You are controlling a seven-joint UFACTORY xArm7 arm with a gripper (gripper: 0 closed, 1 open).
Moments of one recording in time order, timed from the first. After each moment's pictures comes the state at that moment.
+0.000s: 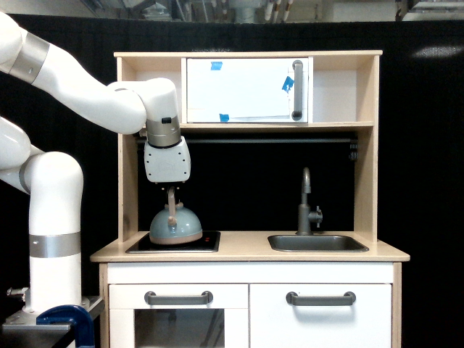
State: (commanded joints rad) arm 0.95 -0.67 -0.69 0.53 0.29 1.10 -1.69
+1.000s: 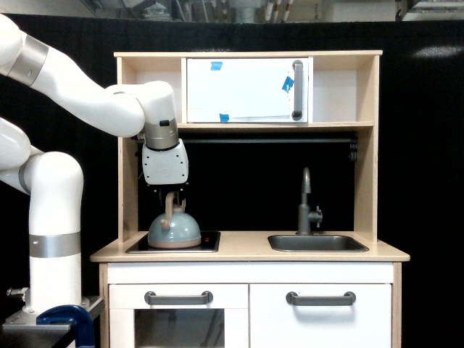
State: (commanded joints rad) arm 0.91 -0.72 -0.55 0.46 0.22 1.04 -1.61
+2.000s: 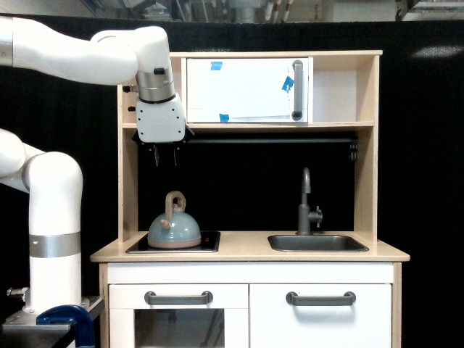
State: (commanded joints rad) arm 0.86 -0.78 -0.37 0.41 0.13 1.00 -1.48
